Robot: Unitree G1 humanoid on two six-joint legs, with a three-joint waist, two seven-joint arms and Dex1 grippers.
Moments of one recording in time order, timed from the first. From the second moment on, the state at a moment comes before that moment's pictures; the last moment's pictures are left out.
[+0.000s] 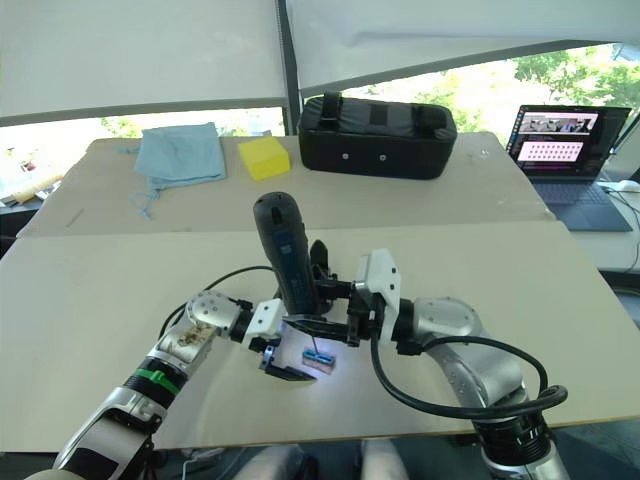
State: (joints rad) left arm -0.54 0.40 -0.35 0.40 -0.12 -0.17 -1.44; right arm -0.31 -0.48 0.15 -0.48 0.57 0.46 0.91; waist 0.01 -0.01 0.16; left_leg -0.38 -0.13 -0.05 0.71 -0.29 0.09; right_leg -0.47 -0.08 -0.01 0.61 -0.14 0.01
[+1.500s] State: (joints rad) left arm -0.54 0.39 -0.35 0.41 -0.12 -0.18 -1.43; right arm -0.33 -0.49 0.15 -0.48 0.60 0.46 0.91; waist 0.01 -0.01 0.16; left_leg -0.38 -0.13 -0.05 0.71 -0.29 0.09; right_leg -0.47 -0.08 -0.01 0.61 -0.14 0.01
